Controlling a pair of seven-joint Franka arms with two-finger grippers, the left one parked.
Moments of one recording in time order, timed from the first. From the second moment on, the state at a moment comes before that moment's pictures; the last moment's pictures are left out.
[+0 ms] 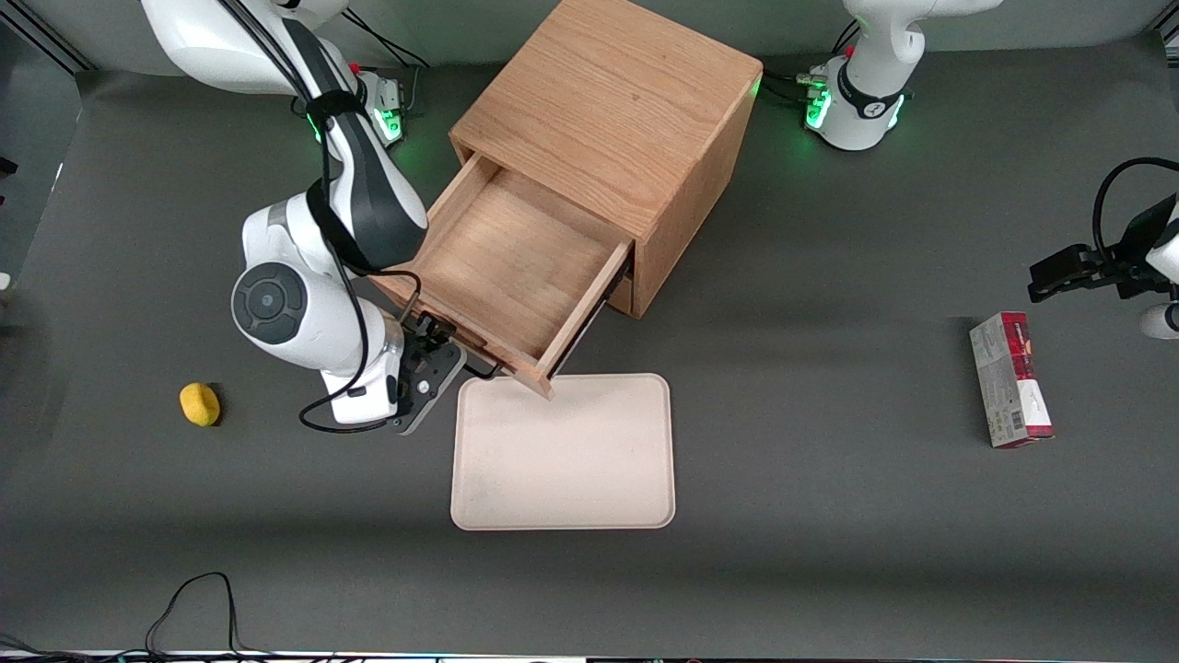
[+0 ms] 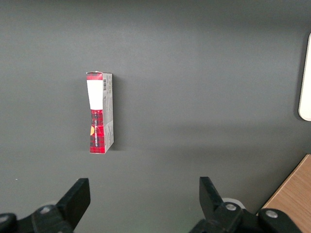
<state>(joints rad) 0.53 0.46 -0.19 -1.51 0.20 1.91 -0.61</state>
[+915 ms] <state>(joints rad) 0.52 0.46 -0.23 -1.32 0.20 1.74 -0.60</state>
